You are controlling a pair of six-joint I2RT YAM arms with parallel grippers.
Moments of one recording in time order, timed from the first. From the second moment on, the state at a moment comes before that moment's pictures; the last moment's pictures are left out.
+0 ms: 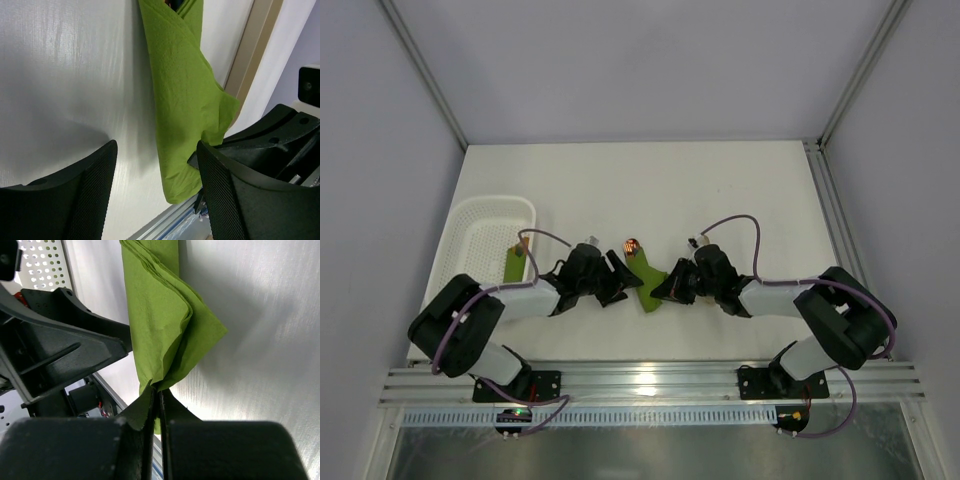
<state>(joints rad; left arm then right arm) -0.65 1.45 0.51 0.22 0.19 -1.17 0.67 1.49 0.46 0.40 -0.35 1.07</state>
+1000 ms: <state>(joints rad) -0.59 1.77 0.43 0.85 0.25 -1.51 0.67 1.49 0.46 0.44 -0.36 1.09</state>
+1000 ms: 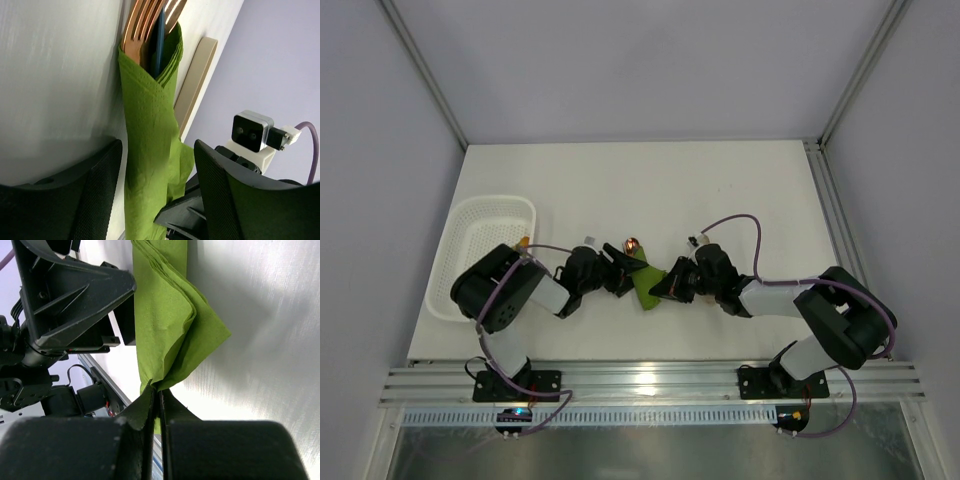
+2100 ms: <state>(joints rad) -0.57 2.01 0.45 1.19 0.29 -1.44 0.67 1.49 0.46 0.44 -0.36 1.09</state>
